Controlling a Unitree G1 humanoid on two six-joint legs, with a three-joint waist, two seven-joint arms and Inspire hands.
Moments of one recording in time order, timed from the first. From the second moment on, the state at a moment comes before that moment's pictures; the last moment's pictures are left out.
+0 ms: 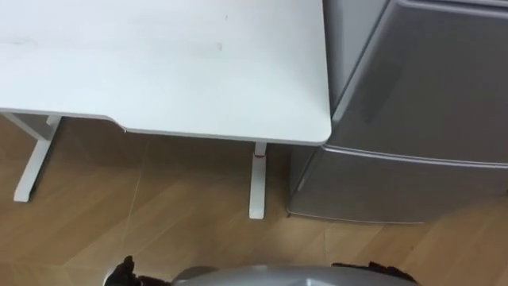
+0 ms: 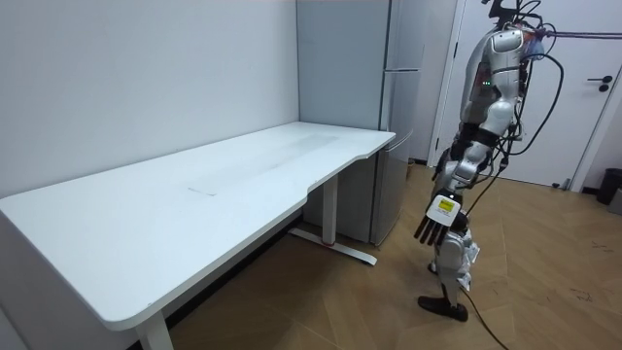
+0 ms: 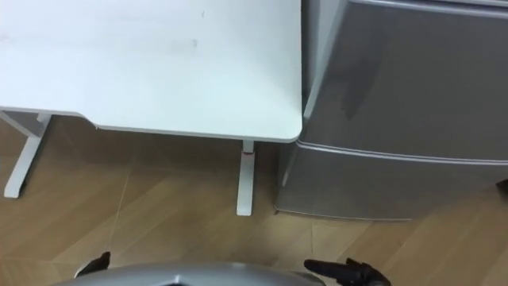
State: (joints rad) left arm 0.23 0.22 0.10 1.01 0.14 0.08 0.05; right arm 0.11 -0.27 0.01 1.33 0.51 0.08 0.23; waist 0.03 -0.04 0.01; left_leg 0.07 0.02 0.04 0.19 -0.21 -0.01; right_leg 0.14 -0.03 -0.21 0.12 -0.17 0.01
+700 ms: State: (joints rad) left arm 0.16 0.22 0.07 1.04 0.25 0.12 0.03; right arm 0.08 -0.27 0.00 1.35 0.47 0.08 0.23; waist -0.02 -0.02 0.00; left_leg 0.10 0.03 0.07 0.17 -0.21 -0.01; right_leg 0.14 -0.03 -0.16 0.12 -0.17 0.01
